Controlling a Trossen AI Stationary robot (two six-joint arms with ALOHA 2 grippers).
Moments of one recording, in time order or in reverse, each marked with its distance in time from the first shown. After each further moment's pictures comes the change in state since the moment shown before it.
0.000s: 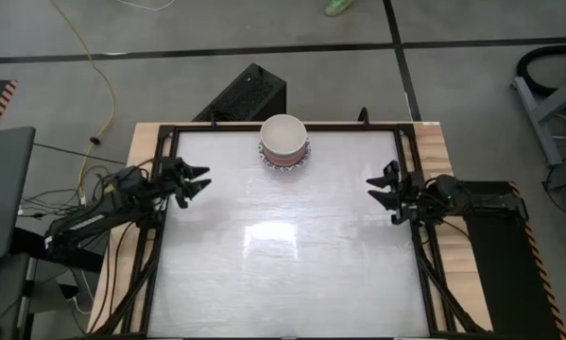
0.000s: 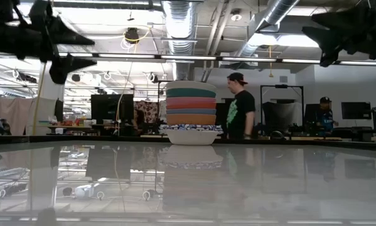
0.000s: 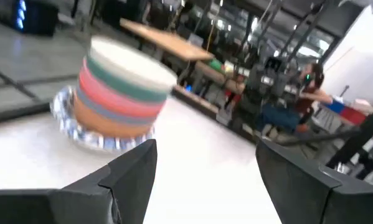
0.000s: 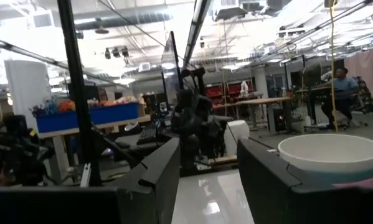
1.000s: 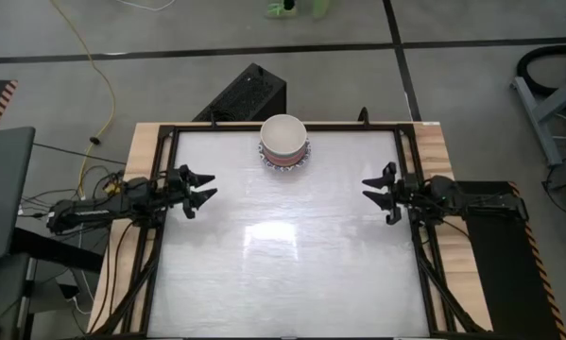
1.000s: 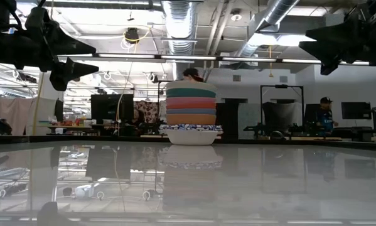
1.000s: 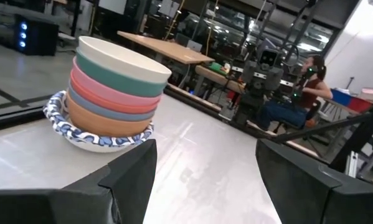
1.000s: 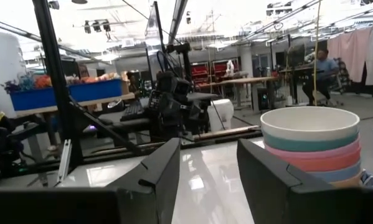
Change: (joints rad) left arm -0.316 -0.017 -0.129 0.133 -0.323 0.115; right arm 0.000 0.002 -0.010 -0.105 0.050 -0.026
